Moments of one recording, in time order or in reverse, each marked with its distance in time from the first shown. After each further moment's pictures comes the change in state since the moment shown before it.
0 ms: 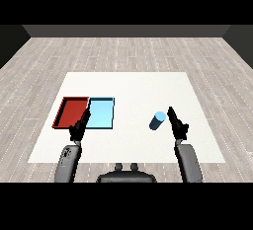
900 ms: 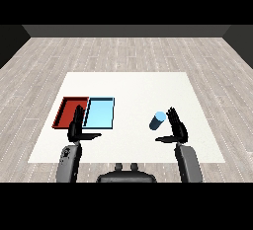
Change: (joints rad) left arm -0.005 -0.062 0.100 0.041 0.073 0.012 -0.335; right arm 0.026 0.024 -0.054 0.042 -0.139 0.209 -0.279
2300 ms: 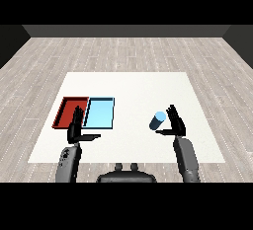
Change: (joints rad) left arm 0.025 0.005 -0.008 -0.015 -0.001 0.013 -0.033; right arm -0.158 0.001 -0.096 0.271 -0.004 -0.001 -0.014
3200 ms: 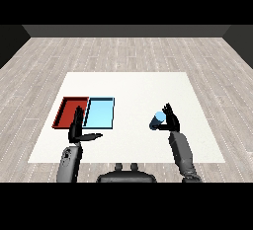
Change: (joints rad) left arm -0.007 -0.008 -0.007 0.019 -0.046 0.039 -0.028; right arm -0.161 0.004 -0.030 0.291 -0.027 -0.022 -0.040
